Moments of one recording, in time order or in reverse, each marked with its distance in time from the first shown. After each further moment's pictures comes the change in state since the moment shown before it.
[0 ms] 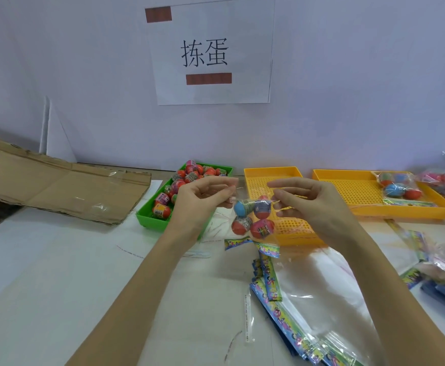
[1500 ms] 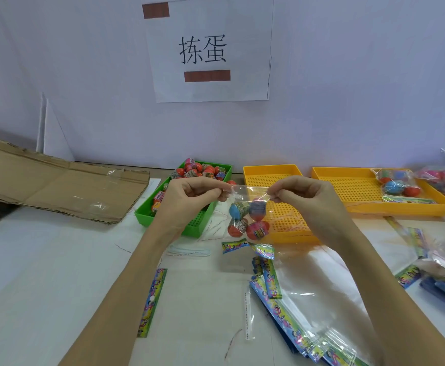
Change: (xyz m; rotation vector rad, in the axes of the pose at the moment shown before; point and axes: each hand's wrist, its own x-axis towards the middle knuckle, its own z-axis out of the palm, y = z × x) left_hand 0.001 0.007 -0.027 0.159 -0.119 0.080; right_hand 0.000 0.005 0.004 -0.113 0.038 -0.123
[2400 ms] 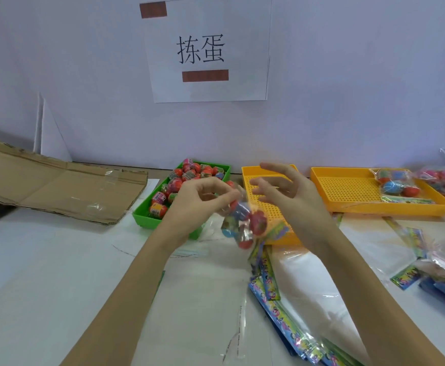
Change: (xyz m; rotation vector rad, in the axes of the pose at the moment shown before) left_hand 0.001 0.009 0.020 0.064 -0.045 -0.127; right_hand 0.000 -0.014 0.031 0.050 0.035 0.060
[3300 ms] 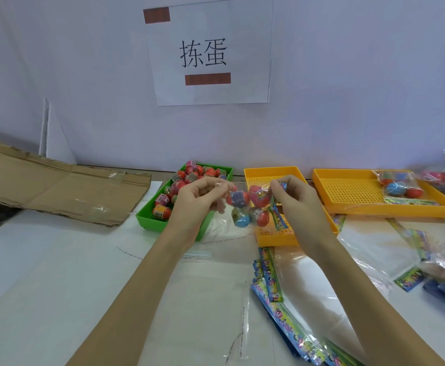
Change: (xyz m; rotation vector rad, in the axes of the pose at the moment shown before) left_hand 0.005 -0.015 0.005 -0.239 0.159 -0.024; right_hand 0.002 0.015 0.006 -0.116 0.176 0.040
